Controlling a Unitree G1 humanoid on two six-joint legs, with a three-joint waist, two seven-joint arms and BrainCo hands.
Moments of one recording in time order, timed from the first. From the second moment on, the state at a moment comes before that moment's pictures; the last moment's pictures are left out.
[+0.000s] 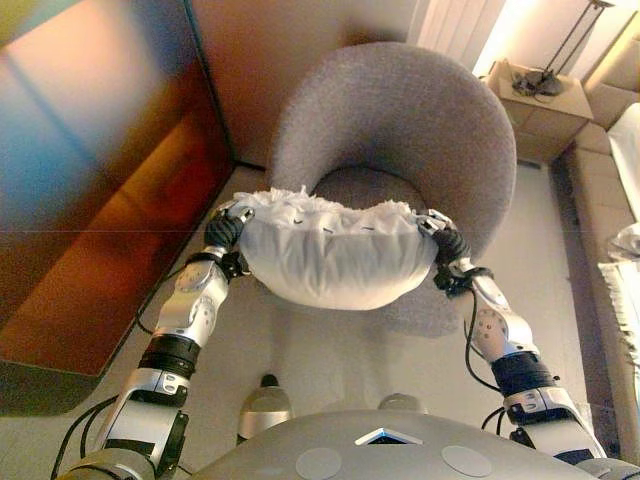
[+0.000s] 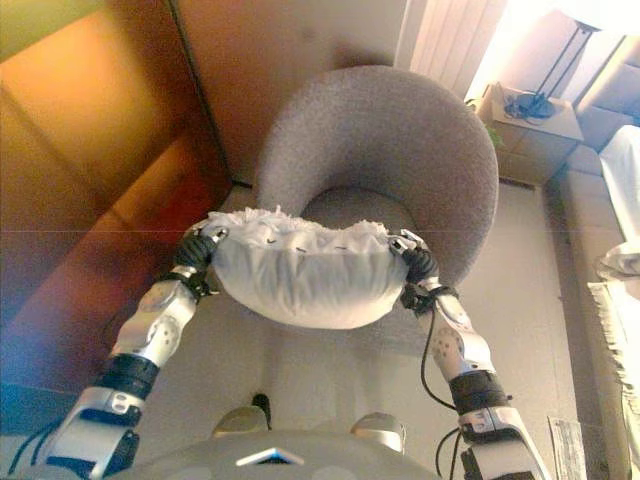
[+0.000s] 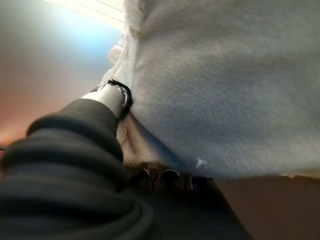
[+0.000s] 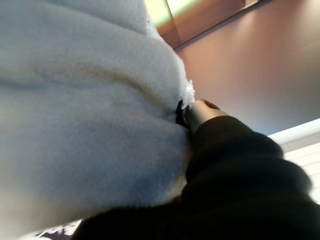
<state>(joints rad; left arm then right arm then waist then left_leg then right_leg) -0.19 0.39 -0.18 0.41 -0.60 0.04 0.07 -0.09 -0.33 0.13 0.29 0.79 0.09 0.06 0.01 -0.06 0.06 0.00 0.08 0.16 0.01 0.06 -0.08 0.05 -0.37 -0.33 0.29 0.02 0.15</state>
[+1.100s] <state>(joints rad) -0.24 0.33 -0.27 0.45 -0.53 0.11 0.09 -0.03 -0.39 0.09 0.34 0.89 0.07 0.01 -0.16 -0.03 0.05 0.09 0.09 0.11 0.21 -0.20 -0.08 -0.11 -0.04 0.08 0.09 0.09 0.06</state>
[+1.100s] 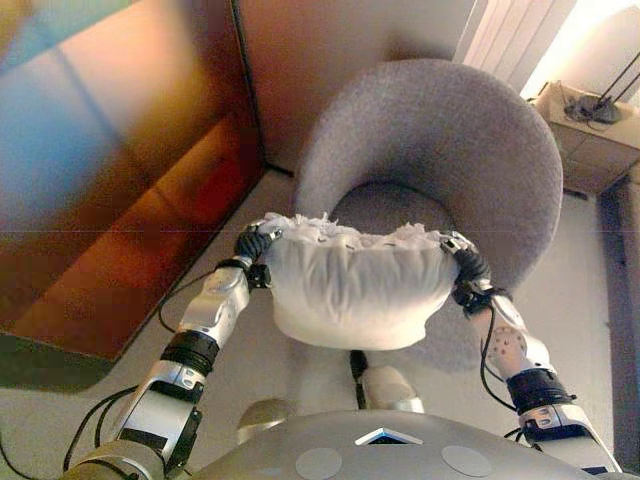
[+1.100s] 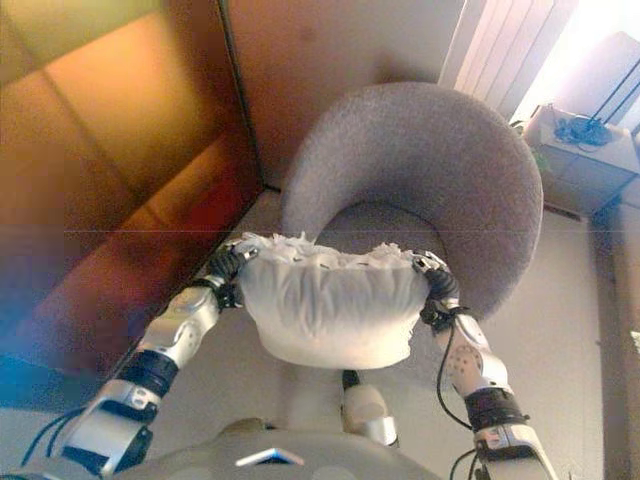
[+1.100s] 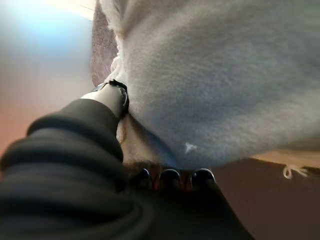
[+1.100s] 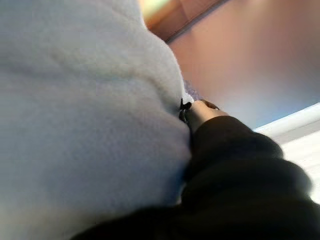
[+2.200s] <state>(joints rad) -0.55 0.26 -0.37 0.46 -0.57 0.18 0.22 -0.24 -0.49 0.06 0.42 0.94 0.08 -0.10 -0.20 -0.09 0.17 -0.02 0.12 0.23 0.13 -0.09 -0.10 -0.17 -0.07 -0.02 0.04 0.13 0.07</state>
